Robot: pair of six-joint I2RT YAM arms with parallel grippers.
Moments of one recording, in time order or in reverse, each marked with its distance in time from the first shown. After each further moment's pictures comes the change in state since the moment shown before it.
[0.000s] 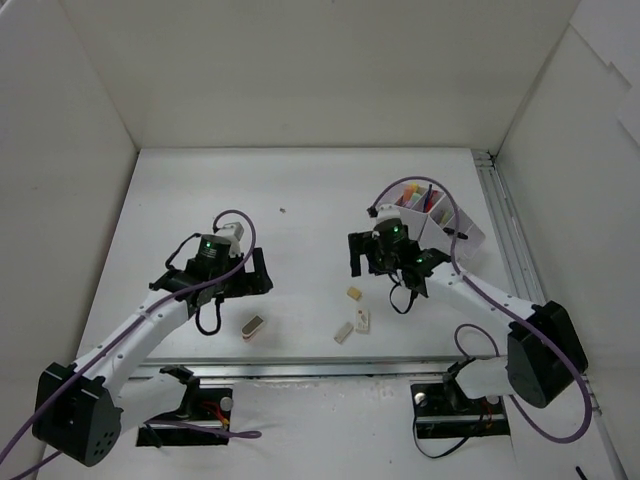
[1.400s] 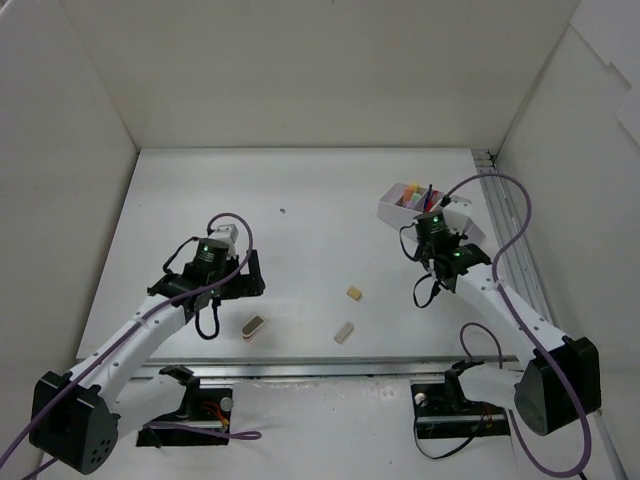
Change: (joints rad) left arm -0.003 -0.047 -0.021 -0.021 -0.108 0.021; right arm -0.144 -0.108 0.017 -0.272 0.378 0.279
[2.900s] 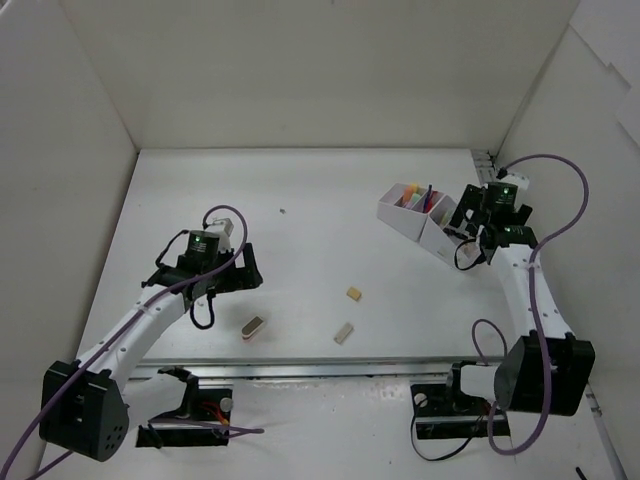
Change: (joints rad) left arm 0.113 0.084 0.037 0.034 0.135 0.055; right arm -0.512 0.102 0.172 0.085 -0.274 -0.278
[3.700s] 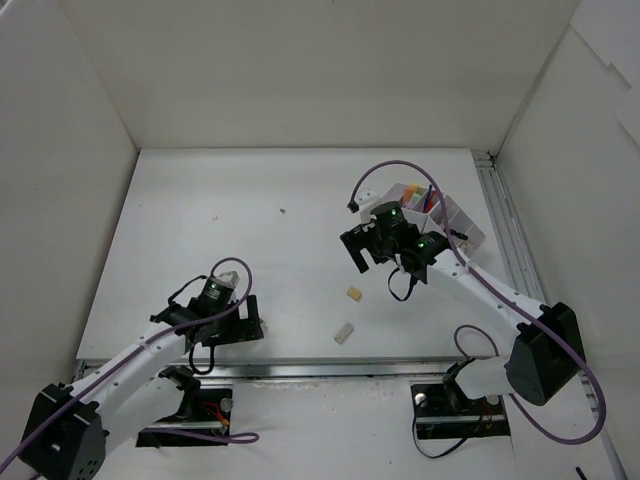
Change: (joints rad) left arm -0.167 -0.186 -0.304 -0.115 -0.055 -0.189; right arm 0.712 0.053 0.000 0.007 -0.126 -0.406
